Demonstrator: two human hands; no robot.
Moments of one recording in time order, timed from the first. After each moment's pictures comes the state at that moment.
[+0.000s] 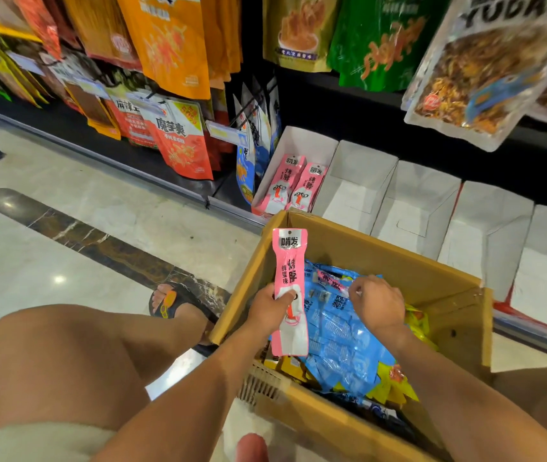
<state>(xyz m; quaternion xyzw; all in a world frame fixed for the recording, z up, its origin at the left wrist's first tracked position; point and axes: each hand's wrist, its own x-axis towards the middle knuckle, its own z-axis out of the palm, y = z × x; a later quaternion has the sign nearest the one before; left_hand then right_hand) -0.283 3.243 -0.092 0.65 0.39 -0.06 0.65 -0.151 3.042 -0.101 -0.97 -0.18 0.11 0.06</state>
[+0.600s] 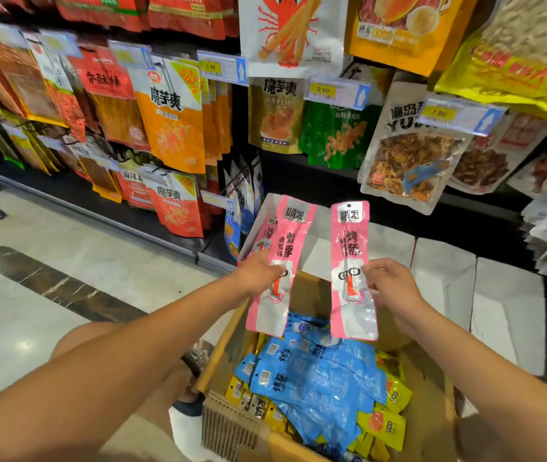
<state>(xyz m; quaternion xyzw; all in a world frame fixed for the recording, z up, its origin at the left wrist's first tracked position) -0.212 3.285 0.088 0.78 0.21 -0.08 0.59 -0.120 3.037 0.095 -0.78 0.02 0.18 0.60</state>
